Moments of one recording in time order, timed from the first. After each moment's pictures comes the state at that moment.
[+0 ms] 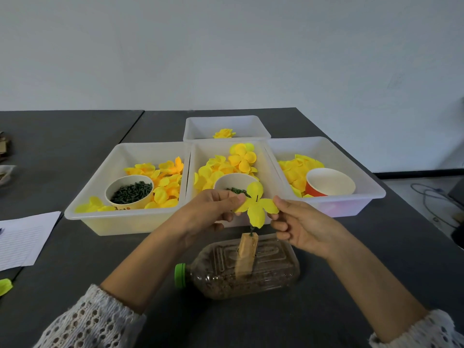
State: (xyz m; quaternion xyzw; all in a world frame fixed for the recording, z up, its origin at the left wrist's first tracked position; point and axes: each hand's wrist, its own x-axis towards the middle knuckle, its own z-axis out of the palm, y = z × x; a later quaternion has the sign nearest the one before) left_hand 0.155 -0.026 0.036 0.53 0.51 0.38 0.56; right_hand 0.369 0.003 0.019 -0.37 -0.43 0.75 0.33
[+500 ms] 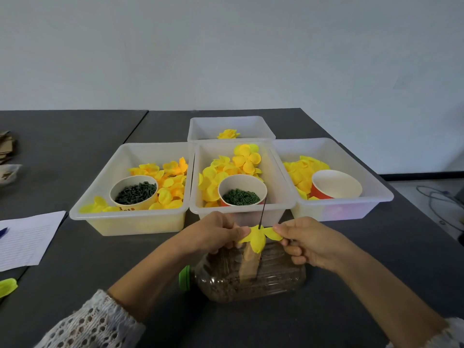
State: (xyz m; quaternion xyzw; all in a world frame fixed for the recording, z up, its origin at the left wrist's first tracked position) left_hand 0.151 -0.031 0.006 0.61 0.58 0.25 0.47; right_hand 0.372 -0.008 0.011 -0.50 -0.51 0.67 0.22
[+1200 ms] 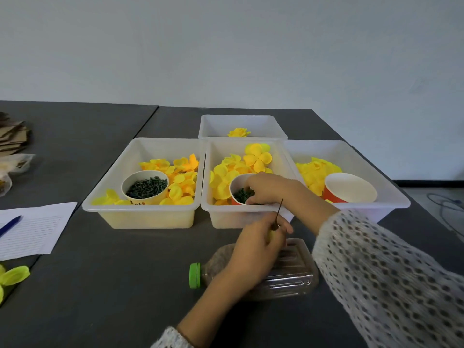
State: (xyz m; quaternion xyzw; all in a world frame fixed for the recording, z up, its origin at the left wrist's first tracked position) left_hand 0.214 -0.045 -0.024 0.66 0.50 0.45 0.33; right_hand 0.272 0.109 0.024 -0.45 -0.89 0.05 -0.09
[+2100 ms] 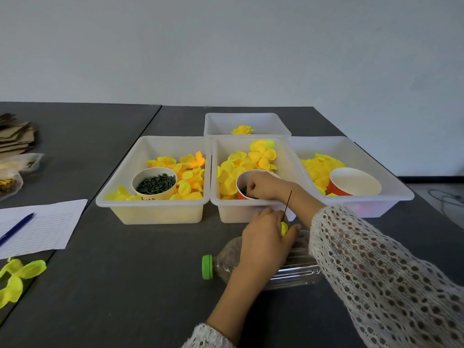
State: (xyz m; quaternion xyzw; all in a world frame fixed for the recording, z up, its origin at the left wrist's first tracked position) left_hand 0.220 -0.045 -0.033 0.67 0.61 0.40 0.17; right_hand 0.258 0.112 0.002 -0.48 -0.86 0.17 0.00
